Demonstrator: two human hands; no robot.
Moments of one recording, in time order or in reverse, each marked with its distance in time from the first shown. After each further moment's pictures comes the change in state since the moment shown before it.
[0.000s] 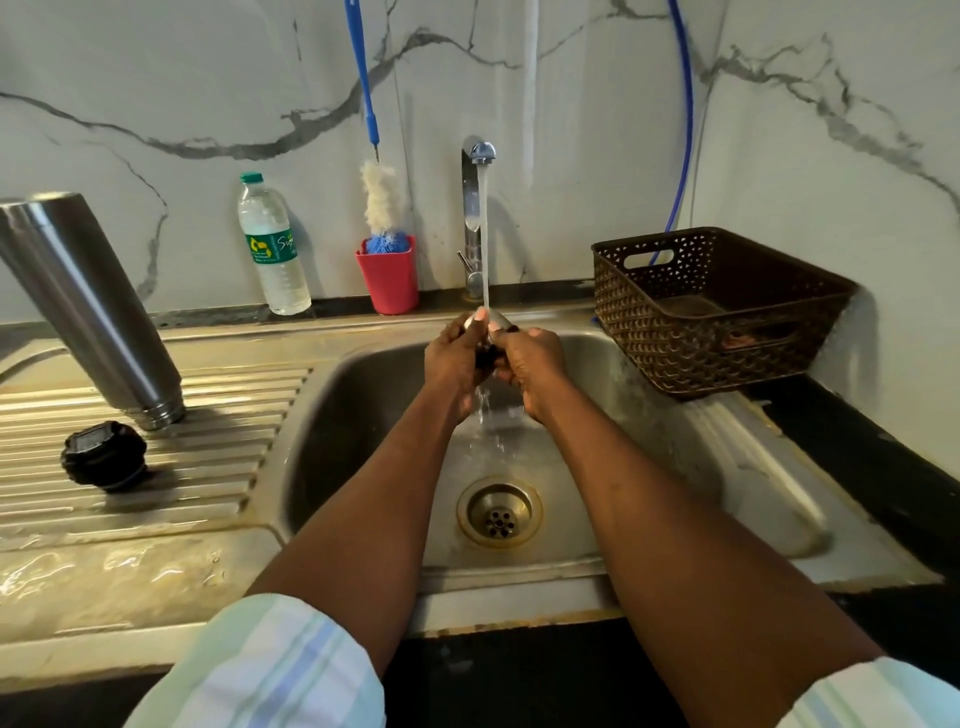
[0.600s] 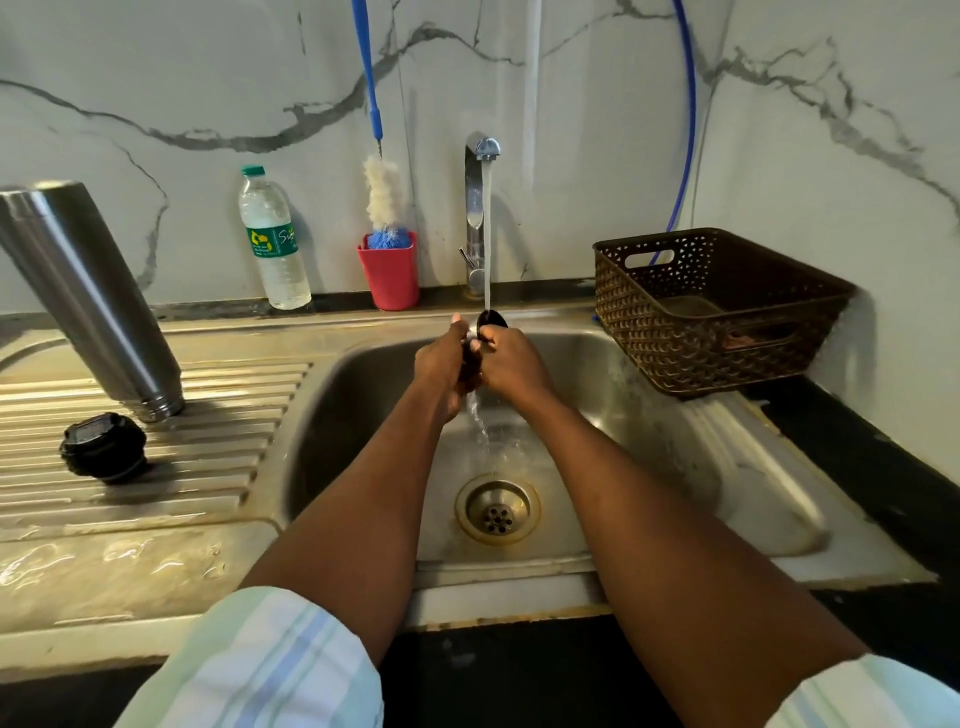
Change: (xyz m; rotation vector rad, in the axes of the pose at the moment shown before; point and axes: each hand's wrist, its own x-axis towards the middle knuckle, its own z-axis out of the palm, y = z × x) left_hand 0.002 0.007 -0.011 0.111 0.106 -0.130; right_hand -0.008 0.004 0.012 -0.683 -0.142 -0.393
